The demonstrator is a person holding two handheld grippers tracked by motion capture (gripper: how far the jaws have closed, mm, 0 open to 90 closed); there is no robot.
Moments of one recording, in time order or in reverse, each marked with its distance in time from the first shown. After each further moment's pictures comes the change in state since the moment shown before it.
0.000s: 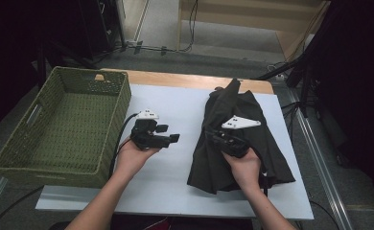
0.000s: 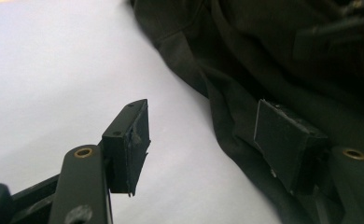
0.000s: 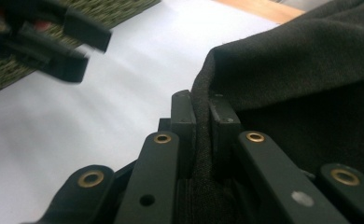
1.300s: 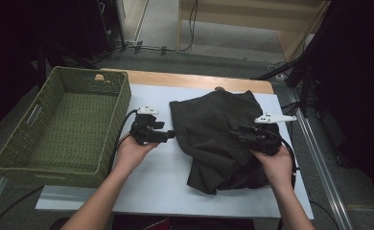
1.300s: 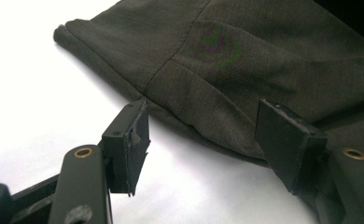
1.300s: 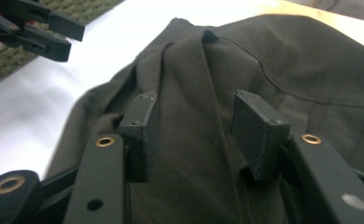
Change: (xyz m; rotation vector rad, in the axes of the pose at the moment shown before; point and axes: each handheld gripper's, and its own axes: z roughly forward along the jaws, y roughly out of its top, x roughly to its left) left arm 0.016 0.003 0.016 0.069 0.074 -0.010; right arm -0.058 -0.012 -0.058 0.035 -0.022 0.090
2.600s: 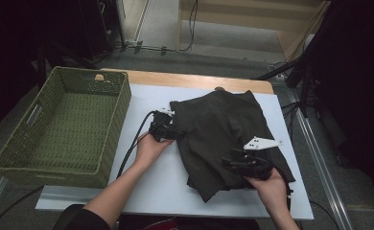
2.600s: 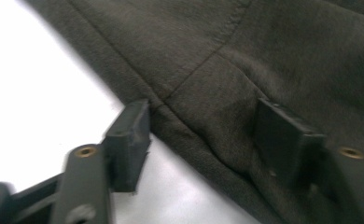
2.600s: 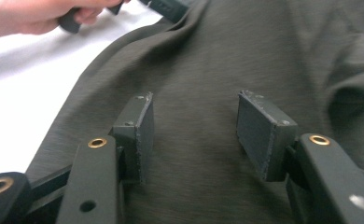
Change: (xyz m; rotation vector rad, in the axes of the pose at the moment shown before) left arm 0.013 -0.003 0.082 0.085 0.063 -0.083; right arm 0.036 -0.051 0.007 0.075 0.046 -0.039
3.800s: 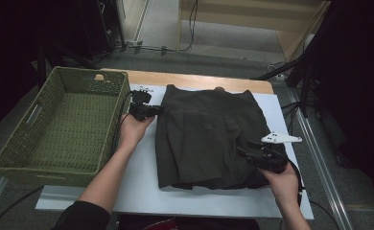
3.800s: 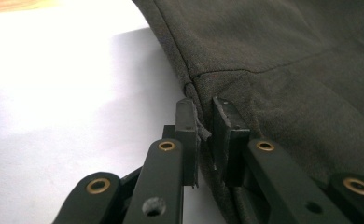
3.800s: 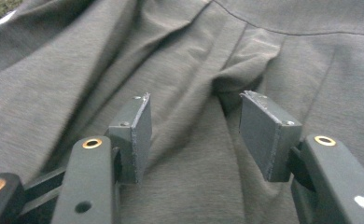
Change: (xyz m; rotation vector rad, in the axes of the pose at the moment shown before) left arm 0.061 0.039 -0.046 -0.069 0.103 -0.084; right arm -0.042 -0.008 -0.014 -0.054 -0.111 0.068
